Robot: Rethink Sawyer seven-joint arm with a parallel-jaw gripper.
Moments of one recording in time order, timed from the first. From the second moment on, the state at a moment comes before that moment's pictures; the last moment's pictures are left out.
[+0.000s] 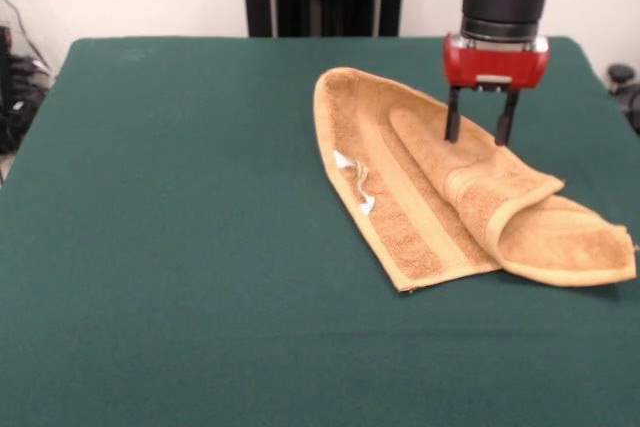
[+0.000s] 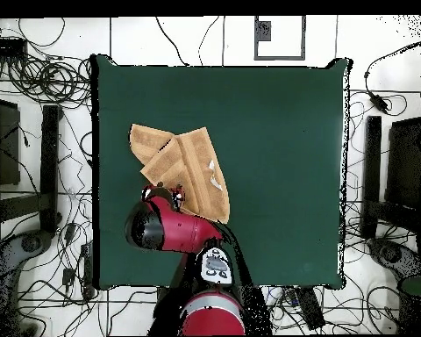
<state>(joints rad) 0.08 -0.52 -0.03 1.91 0.19 -0.09 1.72</state>
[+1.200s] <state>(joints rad) 0.18 -0.48 -0.04 1.92 0.19 -0.09 1.72</state>
